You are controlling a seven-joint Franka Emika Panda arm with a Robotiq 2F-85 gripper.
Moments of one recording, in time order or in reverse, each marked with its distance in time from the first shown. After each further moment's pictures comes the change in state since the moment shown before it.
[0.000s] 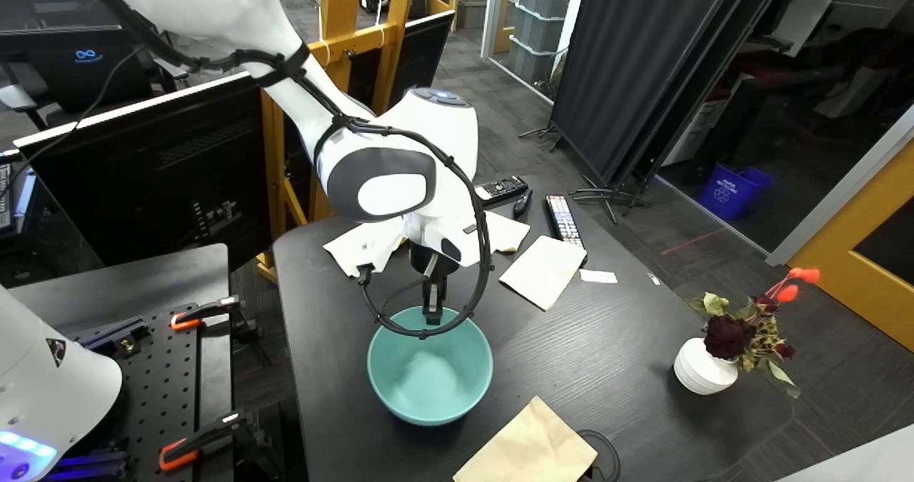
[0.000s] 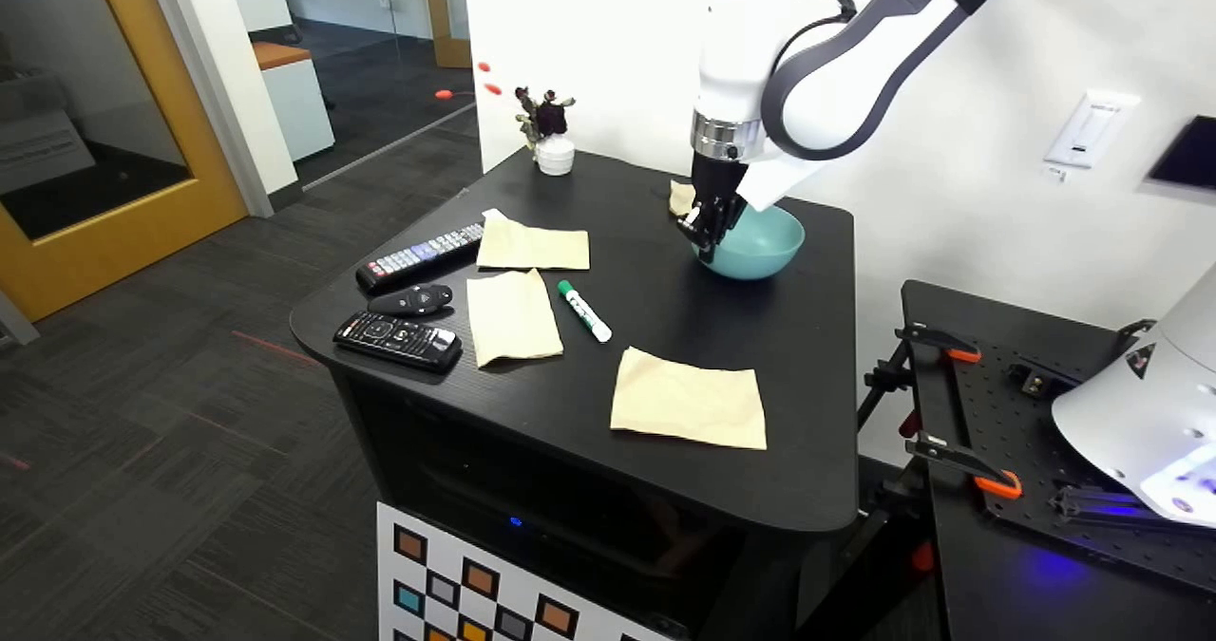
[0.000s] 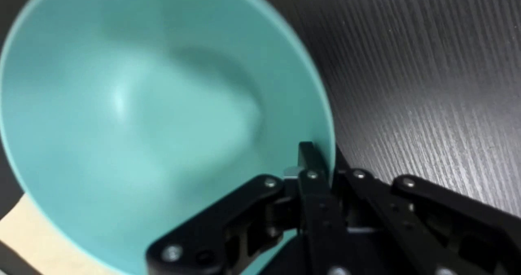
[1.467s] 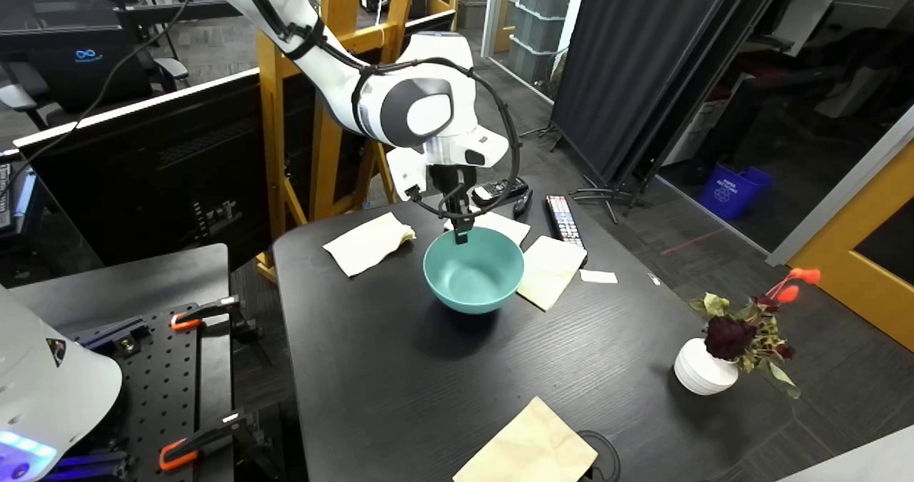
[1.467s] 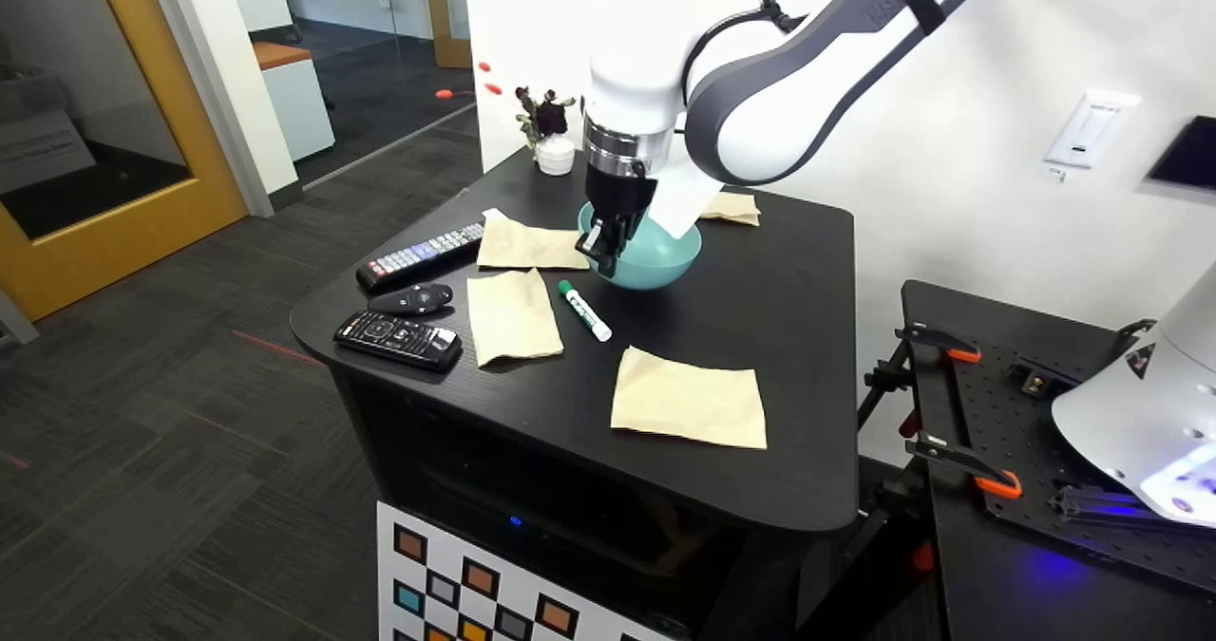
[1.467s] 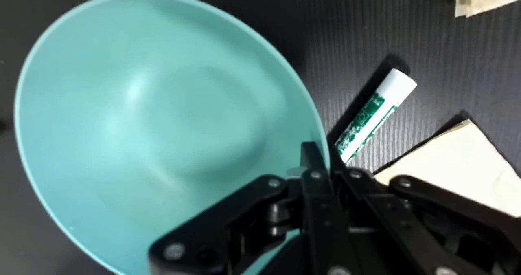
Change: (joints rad) arm 0.182 0.137 0.056 0.273 -0.089 -0.037 0.018
